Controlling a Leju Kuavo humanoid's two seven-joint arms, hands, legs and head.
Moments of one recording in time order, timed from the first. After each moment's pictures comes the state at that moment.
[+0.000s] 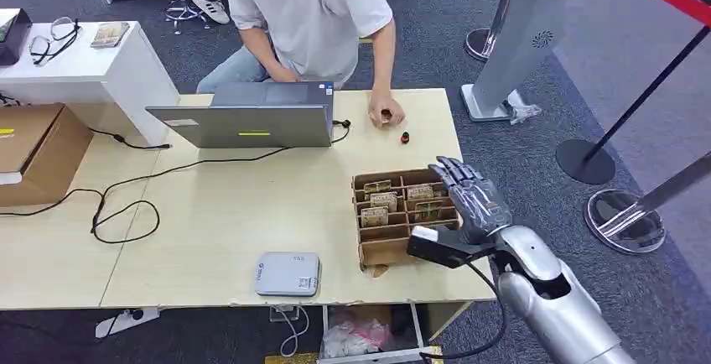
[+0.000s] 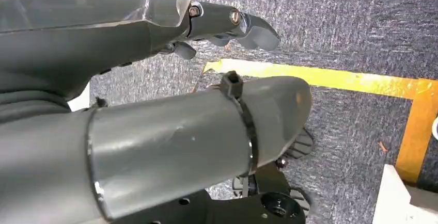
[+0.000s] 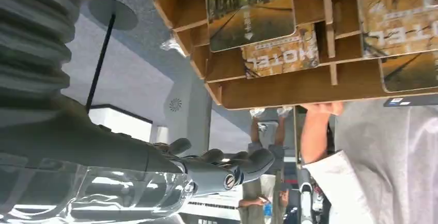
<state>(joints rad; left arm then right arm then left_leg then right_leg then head) -0.04 -0.18 0.83 -0.20 -0.72 0.18 -0.05 -0.28 -0.40 0.50 -1.32 1.01 -0.11 -0.19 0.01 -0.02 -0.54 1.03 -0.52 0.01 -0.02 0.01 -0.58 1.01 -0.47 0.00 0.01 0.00</state>
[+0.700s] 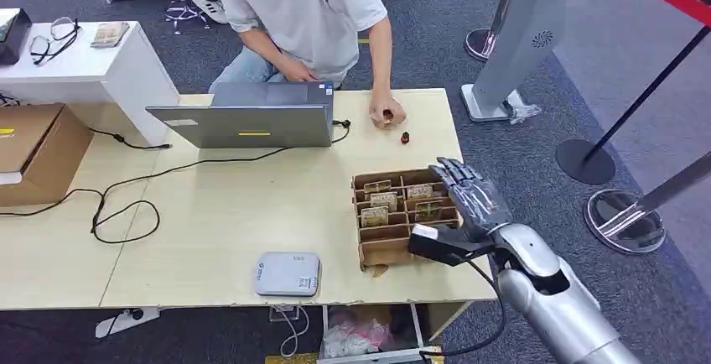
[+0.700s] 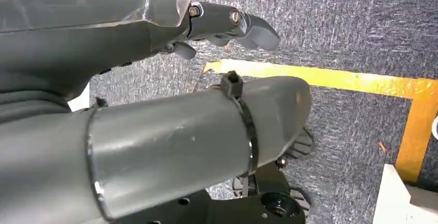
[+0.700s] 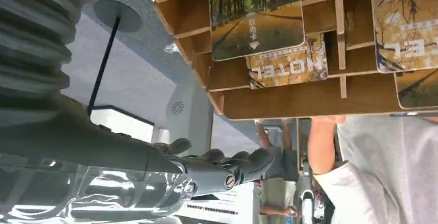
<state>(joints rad) -0.04 -0.18 0.83 -0.20 -0.72 0.18 -0.05 -0.30 -0.41 0.52 -1.27 1.00 -0.11 -0.19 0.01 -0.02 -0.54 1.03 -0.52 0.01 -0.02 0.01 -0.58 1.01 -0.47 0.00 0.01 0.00</state>
